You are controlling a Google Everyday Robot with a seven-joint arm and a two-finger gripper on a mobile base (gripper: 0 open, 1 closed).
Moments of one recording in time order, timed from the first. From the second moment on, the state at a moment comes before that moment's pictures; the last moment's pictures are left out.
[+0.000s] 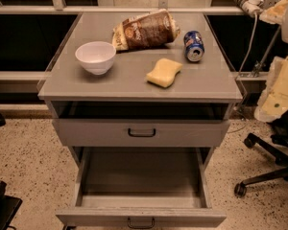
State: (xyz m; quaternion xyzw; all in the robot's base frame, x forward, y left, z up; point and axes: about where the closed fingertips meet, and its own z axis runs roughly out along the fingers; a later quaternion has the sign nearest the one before) arm 0.432 -0.201 1.023 -0.60 0.76 -0.08 0.22
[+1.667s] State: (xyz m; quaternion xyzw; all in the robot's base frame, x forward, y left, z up) arm 0.599 -0.111 1.043 -0.62 0.71 0.07 0.33
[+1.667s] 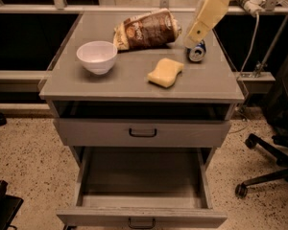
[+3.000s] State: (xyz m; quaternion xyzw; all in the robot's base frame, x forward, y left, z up) arm 0.673 -0.127 0.921 -0.54 0.77 0.15 0.29
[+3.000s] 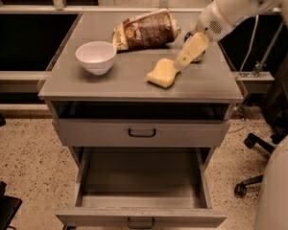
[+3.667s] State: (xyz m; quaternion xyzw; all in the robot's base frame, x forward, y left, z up) arm 0.684 -0.120 0.869 -0.52 0.79 0.19 0.26
